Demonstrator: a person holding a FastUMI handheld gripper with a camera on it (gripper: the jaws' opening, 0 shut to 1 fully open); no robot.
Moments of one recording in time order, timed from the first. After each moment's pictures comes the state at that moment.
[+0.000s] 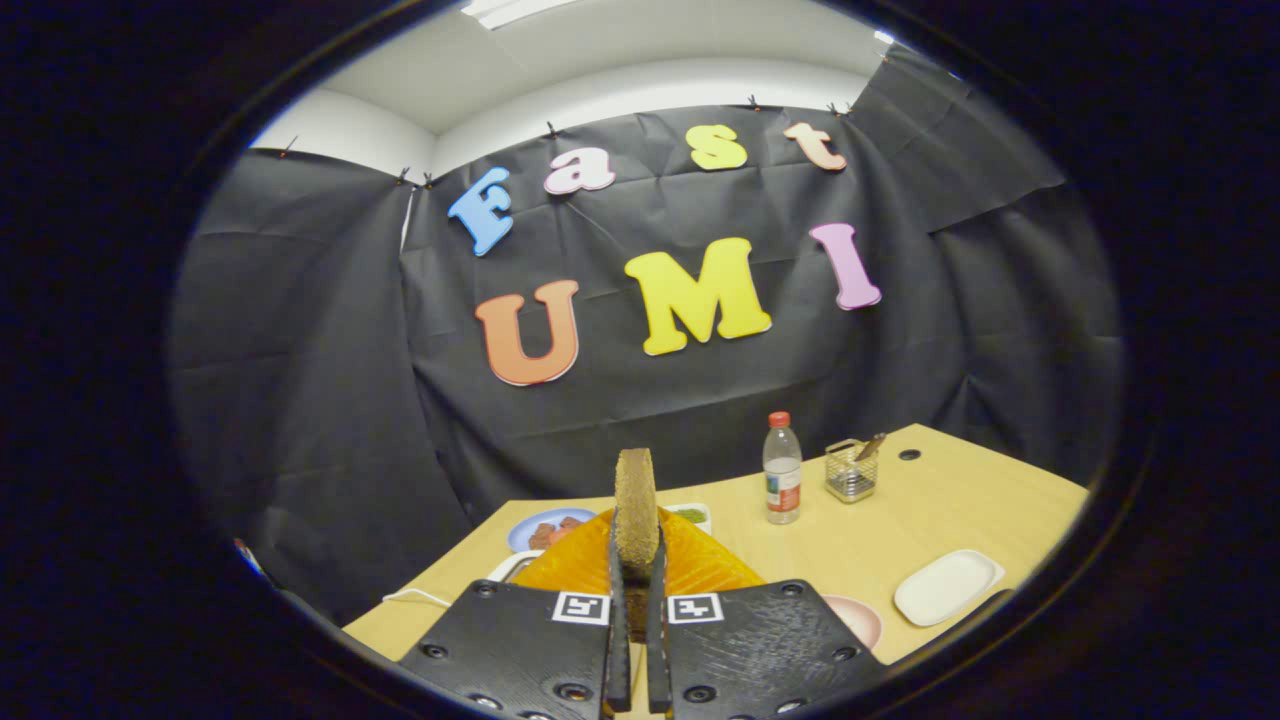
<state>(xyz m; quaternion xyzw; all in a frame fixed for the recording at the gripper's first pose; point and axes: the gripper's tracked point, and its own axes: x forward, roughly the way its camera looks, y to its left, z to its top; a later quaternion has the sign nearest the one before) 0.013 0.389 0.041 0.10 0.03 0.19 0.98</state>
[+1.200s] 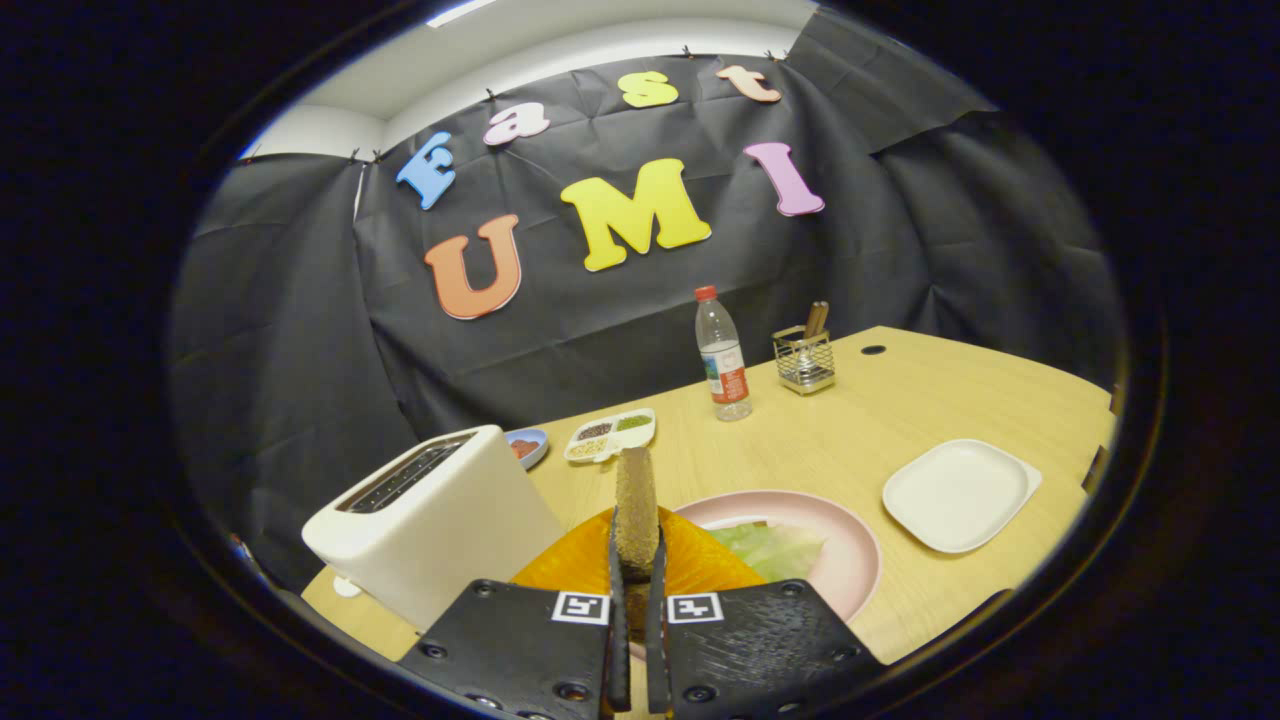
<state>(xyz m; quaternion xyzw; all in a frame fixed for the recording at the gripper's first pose) 0.028 0.350 -0.117 0.13 0.12 0.17 0.97</state>
